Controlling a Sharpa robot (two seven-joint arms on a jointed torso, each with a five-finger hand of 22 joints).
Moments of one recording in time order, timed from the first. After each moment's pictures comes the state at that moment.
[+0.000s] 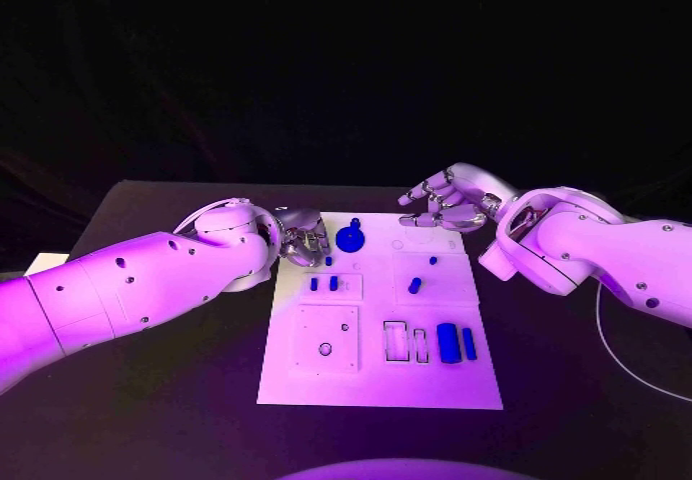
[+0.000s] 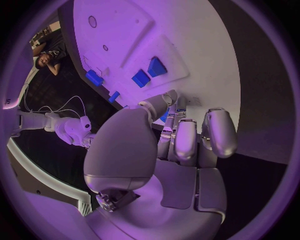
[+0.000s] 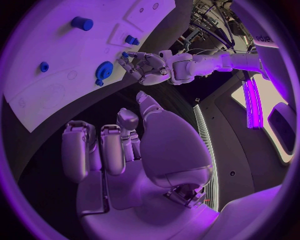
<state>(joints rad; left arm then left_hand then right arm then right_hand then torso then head) 1.24 -0.61 -0.02 1.34 -1.43 0.00 -0.21 1.35 -0.16 0.59 -0.09 0.12 1.00 0.15 0.06 0.06 1.21 0.09 0.06 0.08 1.47 -0.01 1.33 1.05 0.09 1.47 0.08 1.21 1.30 1.28 -0.97 -0.02 1.68 -0.99 -0.34 -0.06 1.32 -0.03 0.07 0.10 0.28 0.94 0.15 0.08 0.07 1.19 0.06 0.92 1.05 1.46 -0.01 1.45 1.31 0.05 1.44 0.09 1.42 1.26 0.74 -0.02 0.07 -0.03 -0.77</state>
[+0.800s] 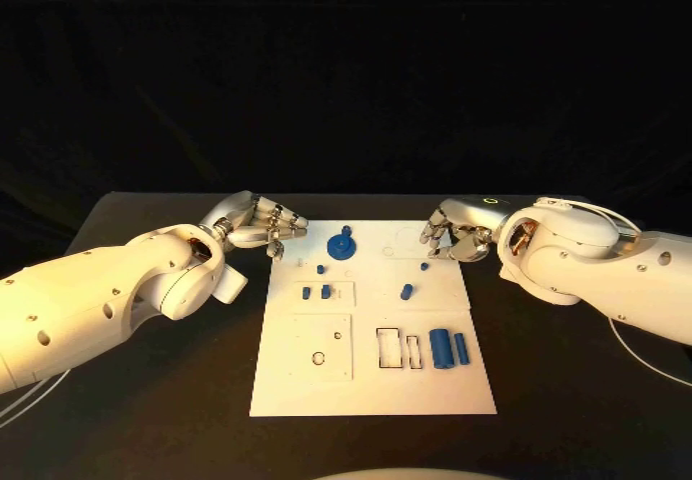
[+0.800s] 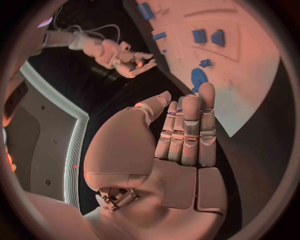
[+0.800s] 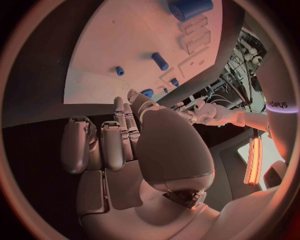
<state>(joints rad) 1.23 -0.82 -0.03 1.46 -0.54 -0.26 0.18 1.27 -0.14 0.47 -0.01 0.11 1.06 0.17 0.11 0.07 1.18 0.10 0.11 0.08 1.24 0.02 1.03 0.57 0.16 1.21 0.12 0.63 0.91 1.26 -1.00 -0.04 1.66 -1.57 -0.17 -0.21 1.42 -0.11 0.28 0.08 0.18 1.09 0.12 0.09 0.07 1.09 0.06 0.15 0.25 1.46 -0.01 1.37 1.27 0.07 1.41 0.09 1.35 1.16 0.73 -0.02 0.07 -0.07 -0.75</state>
